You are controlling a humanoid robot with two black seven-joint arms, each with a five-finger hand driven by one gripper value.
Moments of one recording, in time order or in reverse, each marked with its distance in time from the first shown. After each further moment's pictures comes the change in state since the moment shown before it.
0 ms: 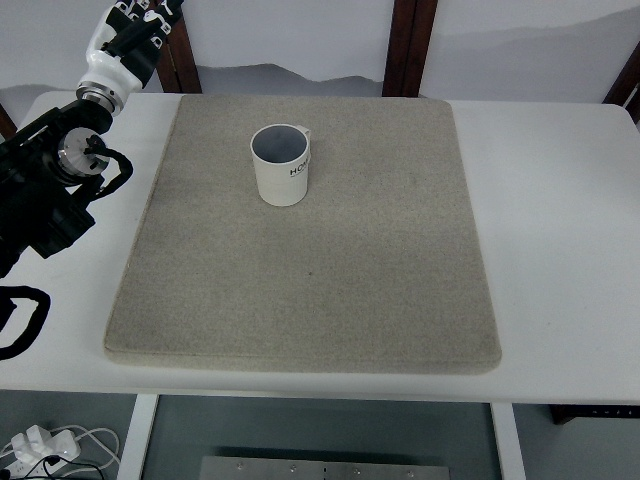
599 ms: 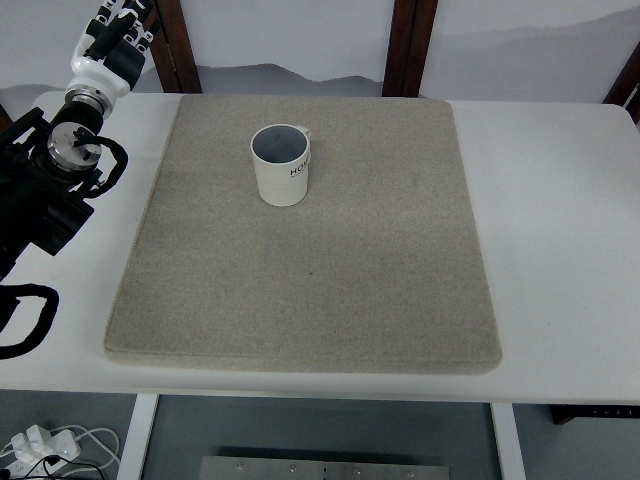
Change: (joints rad) left arm 0.014 -0.002 -0.169 0.011 -0.080 0.069 0.101; right arm -0.005 0.000 -0.002 0.000 -0.002 0.003 0.000
